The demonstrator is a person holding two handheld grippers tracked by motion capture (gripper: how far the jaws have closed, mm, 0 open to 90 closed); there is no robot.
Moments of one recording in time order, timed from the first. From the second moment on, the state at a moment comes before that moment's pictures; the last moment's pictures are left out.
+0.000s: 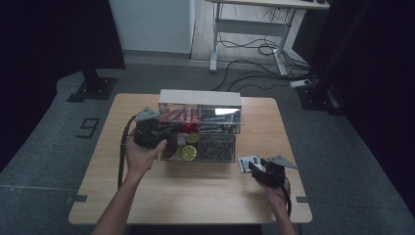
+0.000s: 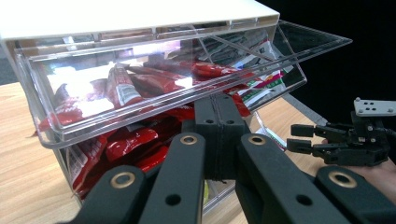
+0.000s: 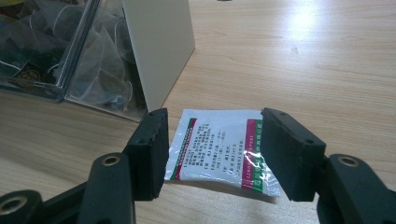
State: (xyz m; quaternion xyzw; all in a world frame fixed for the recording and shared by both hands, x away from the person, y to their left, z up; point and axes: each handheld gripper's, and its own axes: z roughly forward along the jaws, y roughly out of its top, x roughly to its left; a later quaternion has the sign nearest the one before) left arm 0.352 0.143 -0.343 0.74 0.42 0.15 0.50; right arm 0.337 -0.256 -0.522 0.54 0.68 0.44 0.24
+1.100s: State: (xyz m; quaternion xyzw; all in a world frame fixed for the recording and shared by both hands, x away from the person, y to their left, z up) left arm 0.346 0.154 -0.360 0.75 0.41 0.14 0.50; right arm 0.336 -0.257 -0.523 0.54 0.68 0.44 0.23
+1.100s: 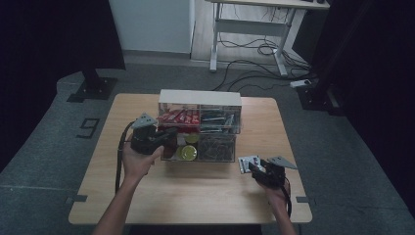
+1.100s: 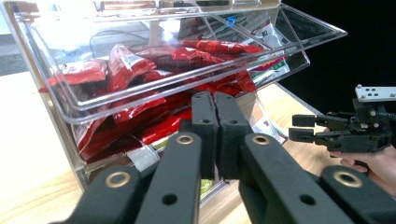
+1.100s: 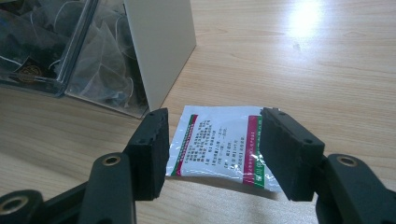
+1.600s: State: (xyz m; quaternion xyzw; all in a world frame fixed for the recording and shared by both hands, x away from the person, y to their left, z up) left arm 0.326 0.161 -0.377 0.76 0.38 0.17 0.50; right arm 0.333 -0.254 -0.522 0.53 0.69 0.44 0.23
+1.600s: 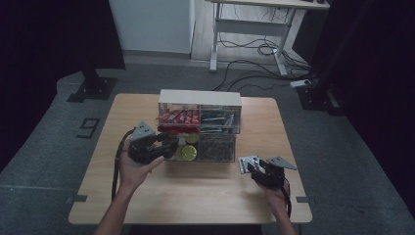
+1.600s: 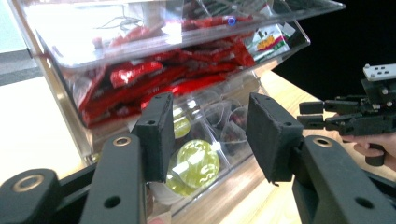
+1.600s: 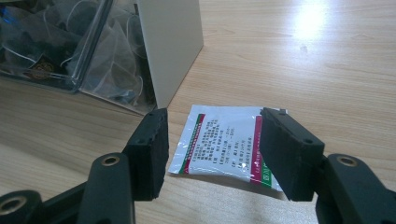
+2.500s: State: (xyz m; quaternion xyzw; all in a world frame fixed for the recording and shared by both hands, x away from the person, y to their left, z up) left arm 0.312 0.187 -0.482 0.79 0.42 0.16 0.43; right arm 0.320 -0.260 -0.531 0.49 0.71 0.45 0.23
